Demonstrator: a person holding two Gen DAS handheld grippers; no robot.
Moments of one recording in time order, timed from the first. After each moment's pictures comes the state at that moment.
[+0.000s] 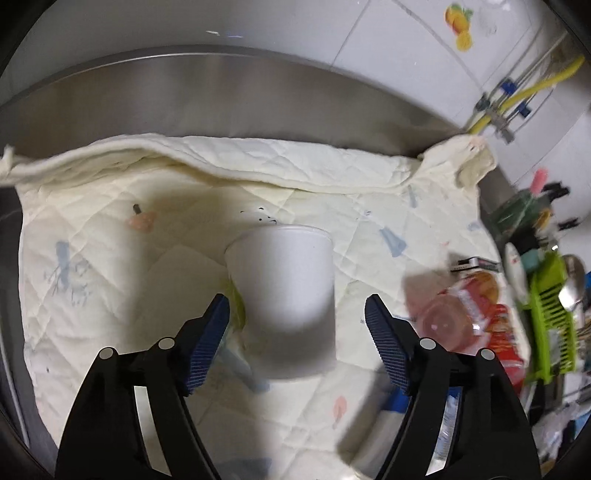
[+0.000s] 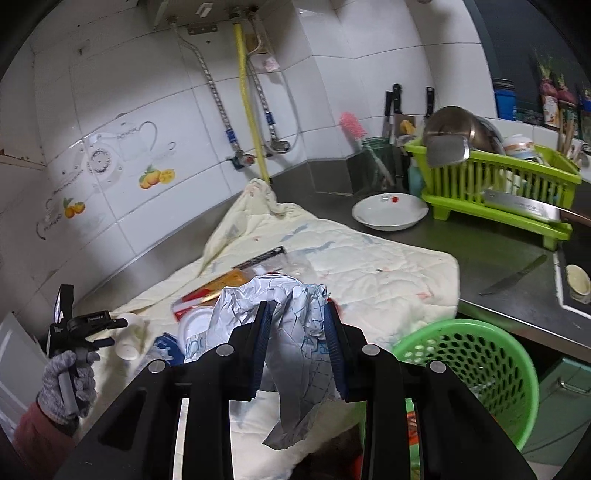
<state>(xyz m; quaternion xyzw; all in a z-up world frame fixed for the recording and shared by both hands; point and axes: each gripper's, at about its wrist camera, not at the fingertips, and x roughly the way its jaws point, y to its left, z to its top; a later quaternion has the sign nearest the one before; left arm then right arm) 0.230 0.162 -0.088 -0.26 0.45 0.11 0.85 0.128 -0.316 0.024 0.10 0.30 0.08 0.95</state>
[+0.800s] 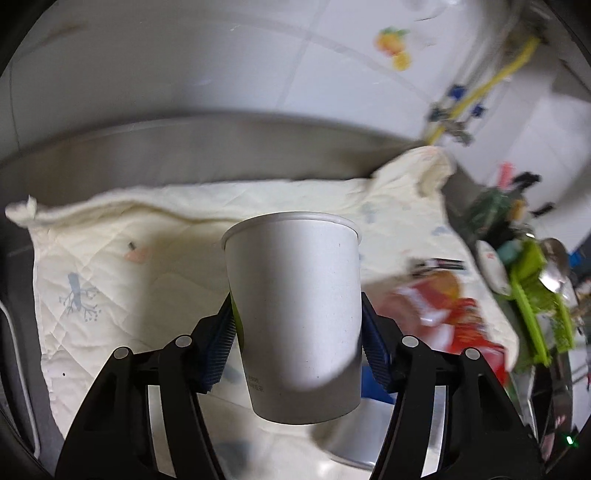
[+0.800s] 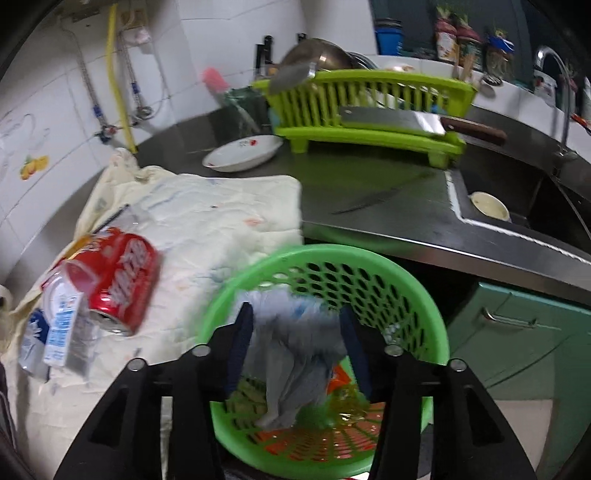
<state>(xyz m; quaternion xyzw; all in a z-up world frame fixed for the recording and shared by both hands) 0.194 0.127 -0.024 -0.22 0.38 0.06 0.89 0.109 -0.434 -0.068 0.12 0.38 -0.11 0.91</state>
